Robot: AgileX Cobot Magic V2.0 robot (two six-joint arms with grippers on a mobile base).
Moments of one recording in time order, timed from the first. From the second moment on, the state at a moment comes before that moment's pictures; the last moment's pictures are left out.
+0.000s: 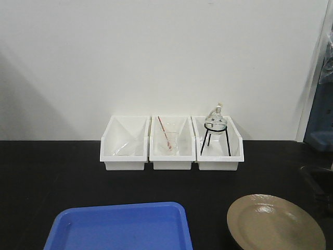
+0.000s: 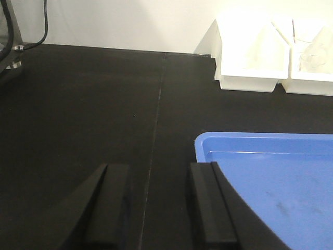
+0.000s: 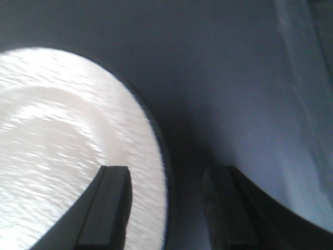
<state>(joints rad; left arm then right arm) 0.04 0.56 -0.46 0.07 0.31 -0.09 -0.32 1.88 -1.27 0.43 0.59 -0.40</state>
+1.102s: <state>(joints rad) 0.04 0.56 -0.46 0.07 0.31 -0.09 -0.32 2.01 -1.28 0.83 0.82 -0.54</state>
